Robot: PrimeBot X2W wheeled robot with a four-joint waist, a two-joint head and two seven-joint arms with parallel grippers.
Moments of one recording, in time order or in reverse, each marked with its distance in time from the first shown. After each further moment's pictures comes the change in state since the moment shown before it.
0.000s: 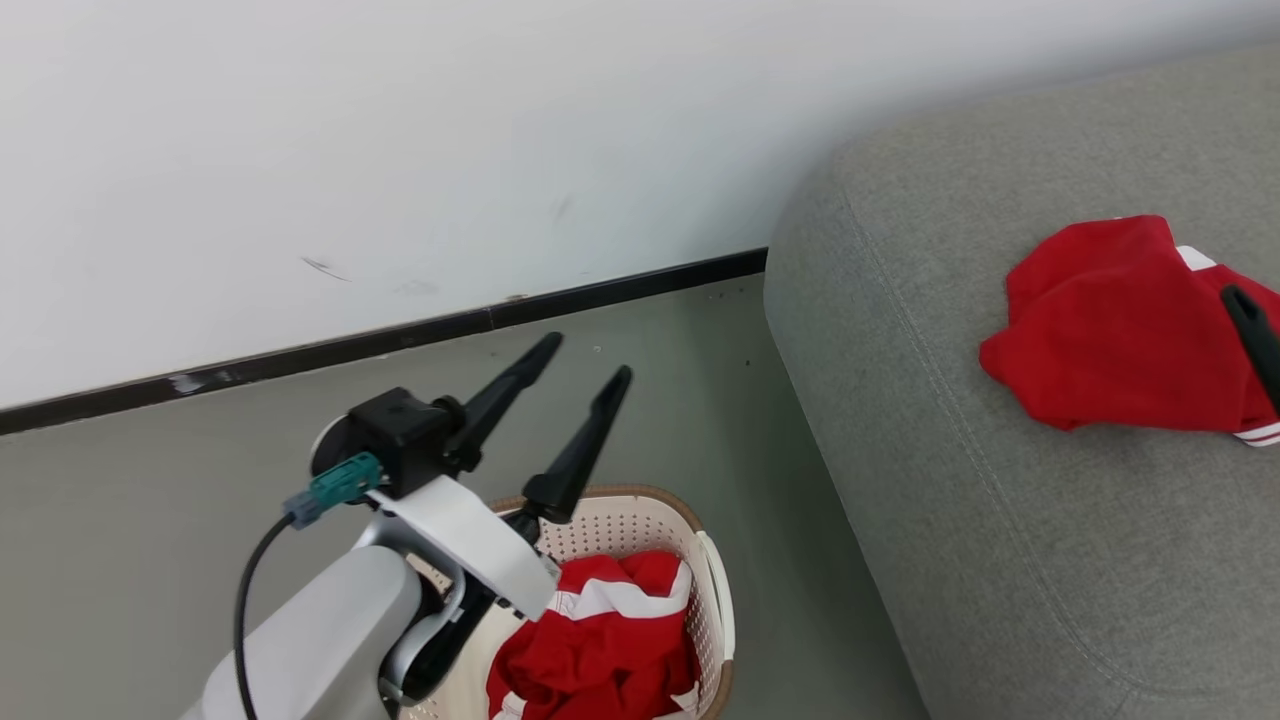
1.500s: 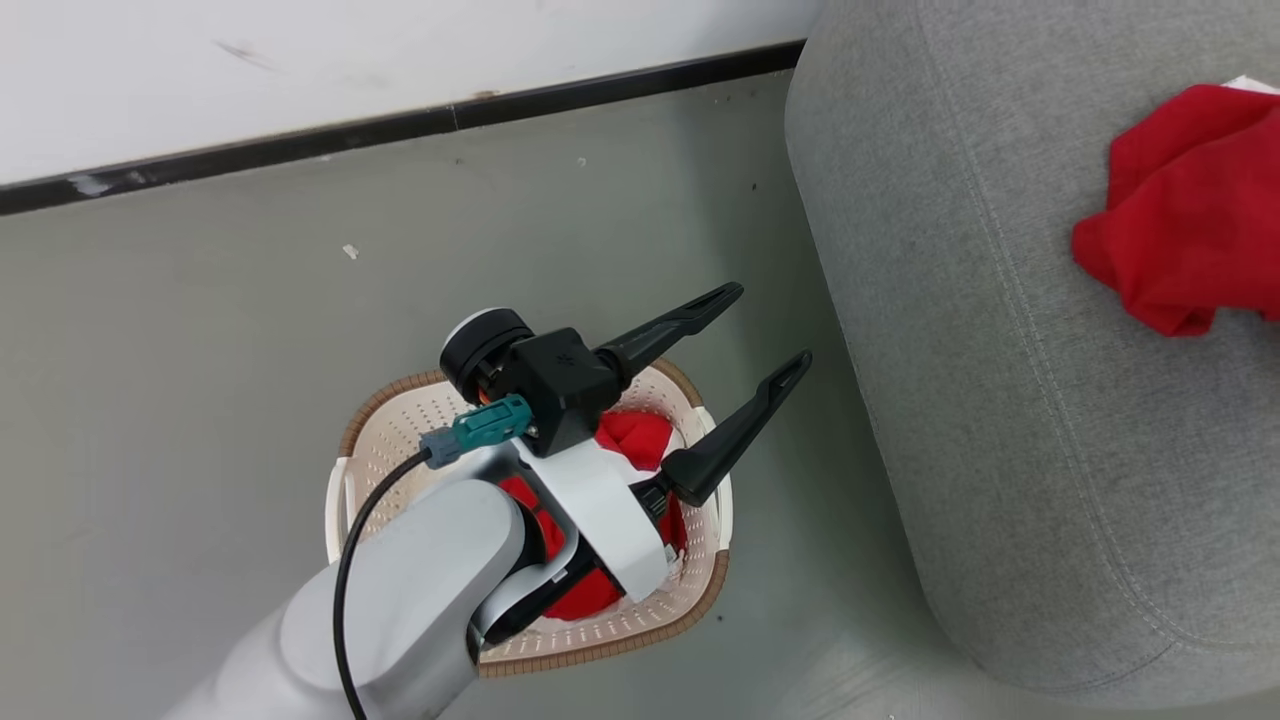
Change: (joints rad) left arm -0.181 -0.056 -0.119 -0.094 0.081 -0.063 0.105; right arm -0.239 0.187 -0.183 0.459 -0.266 0.000 0.055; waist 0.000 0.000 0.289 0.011
